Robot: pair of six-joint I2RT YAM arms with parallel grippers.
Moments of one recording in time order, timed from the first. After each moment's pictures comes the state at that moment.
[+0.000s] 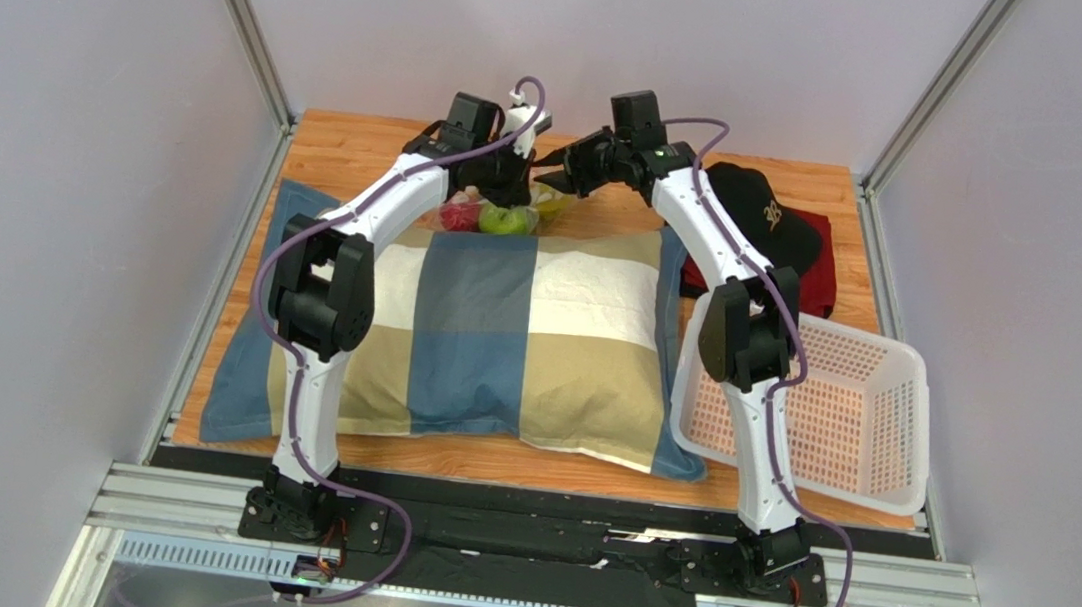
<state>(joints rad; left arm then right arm) -0.34 2.12 1.84 -0.44 0.42 0.14 0.42 2.37 2.29 -0.58 -0.42 1.48</state>
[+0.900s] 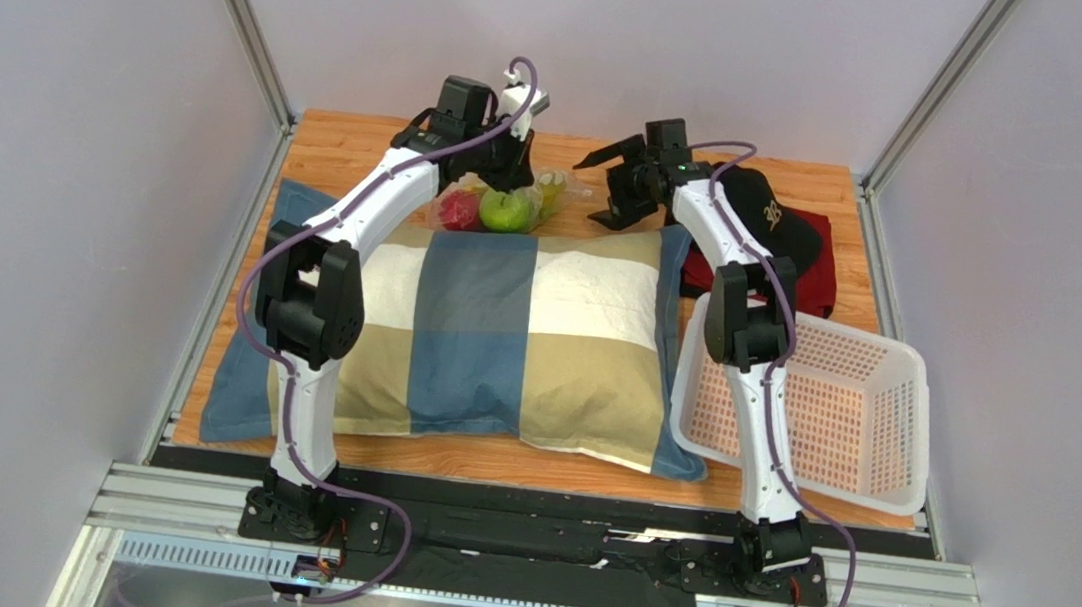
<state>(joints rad) -0.33 2.05 1.85 -0.41 0.43 0.13 0.28 2.55 2.33 -0.54 -0.34 1.34</state>
